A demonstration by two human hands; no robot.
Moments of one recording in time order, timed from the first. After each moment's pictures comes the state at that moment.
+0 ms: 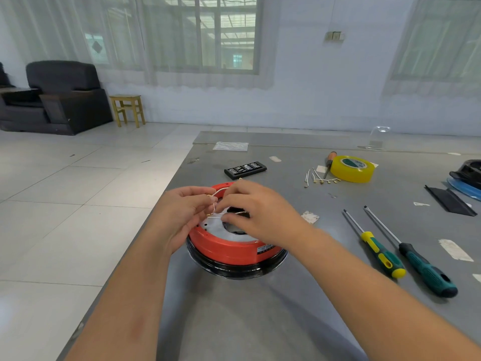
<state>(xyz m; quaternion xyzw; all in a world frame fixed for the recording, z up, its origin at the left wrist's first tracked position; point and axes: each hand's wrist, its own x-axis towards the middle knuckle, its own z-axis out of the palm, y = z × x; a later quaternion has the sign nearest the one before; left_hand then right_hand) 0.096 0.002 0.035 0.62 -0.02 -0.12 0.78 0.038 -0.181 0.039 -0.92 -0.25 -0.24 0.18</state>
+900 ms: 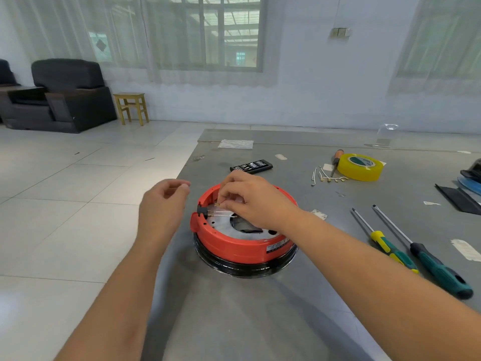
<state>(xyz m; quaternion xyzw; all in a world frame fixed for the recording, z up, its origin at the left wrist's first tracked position) 0.115 0.036 0.012 0.76 -0.02 0.13 0.64 0.074 -0.170 0.043 -0.93 -0.24 -0.17 0.21</state>
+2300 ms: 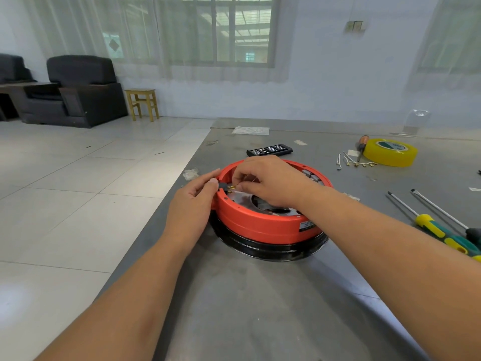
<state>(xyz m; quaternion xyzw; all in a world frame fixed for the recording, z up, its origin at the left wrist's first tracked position) 0.126 0.030 -0.058 0.72 -0.13 0.08 0.68 0.107 -0.161 0.014 -0.95 -0.23 -0.14 0.15</state>
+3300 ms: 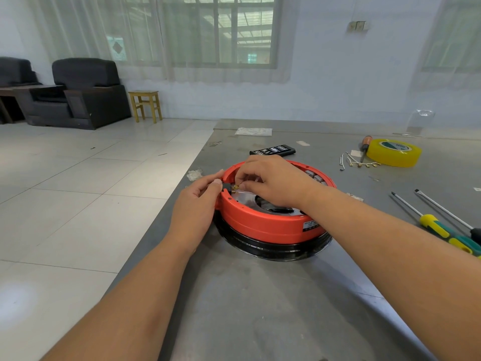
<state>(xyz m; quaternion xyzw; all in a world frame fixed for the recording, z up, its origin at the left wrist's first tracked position) 0.128 0.030 -0.060 0.72 -0.13 0.08 0.68 0.102 -0.158 0.017 -0.95 -0.23 -0.15 0.14</state>
